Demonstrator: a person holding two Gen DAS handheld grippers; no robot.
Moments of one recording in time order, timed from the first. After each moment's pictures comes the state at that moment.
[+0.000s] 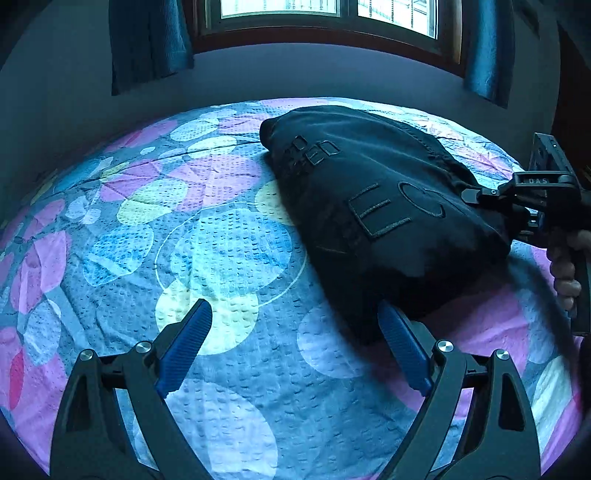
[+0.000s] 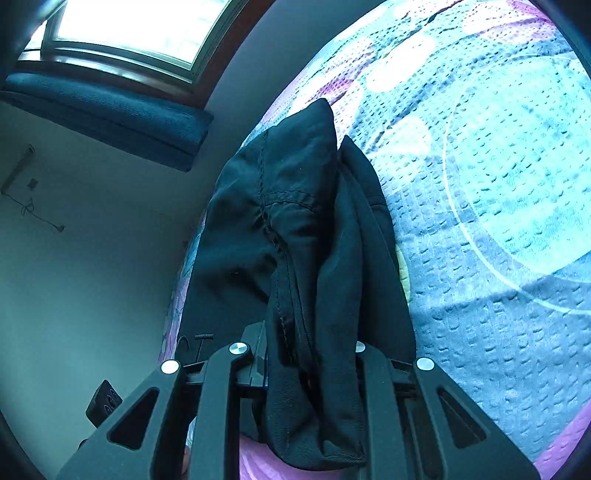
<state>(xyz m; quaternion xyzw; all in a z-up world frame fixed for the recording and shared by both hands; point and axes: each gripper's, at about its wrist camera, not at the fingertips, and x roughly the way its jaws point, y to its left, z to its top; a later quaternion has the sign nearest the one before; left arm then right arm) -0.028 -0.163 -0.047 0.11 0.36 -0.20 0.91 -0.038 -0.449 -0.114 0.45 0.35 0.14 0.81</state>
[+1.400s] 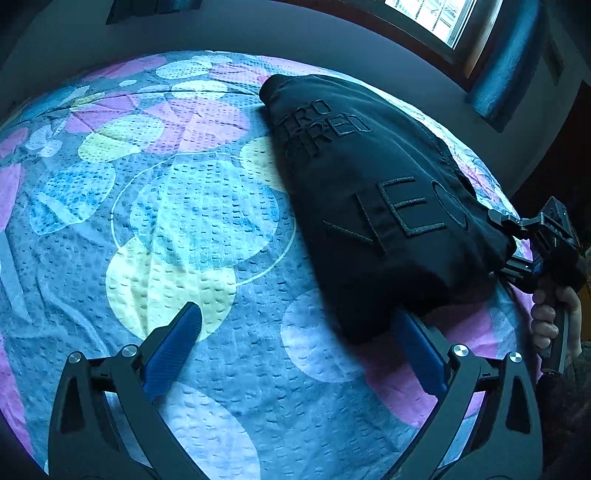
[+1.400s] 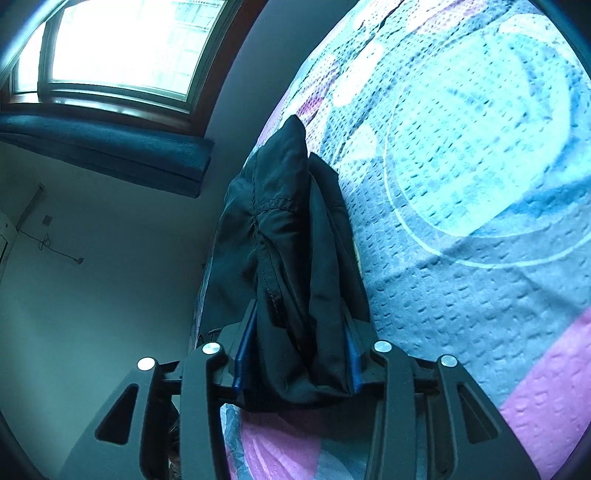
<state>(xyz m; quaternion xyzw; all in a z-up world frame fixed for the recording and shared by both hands) 0.002 -0.141 -0.064 -0.01 0.44 -0.26 0.86 -0.091 -0.490 -0.131 0.51 0.32 0.14 0.79</state>
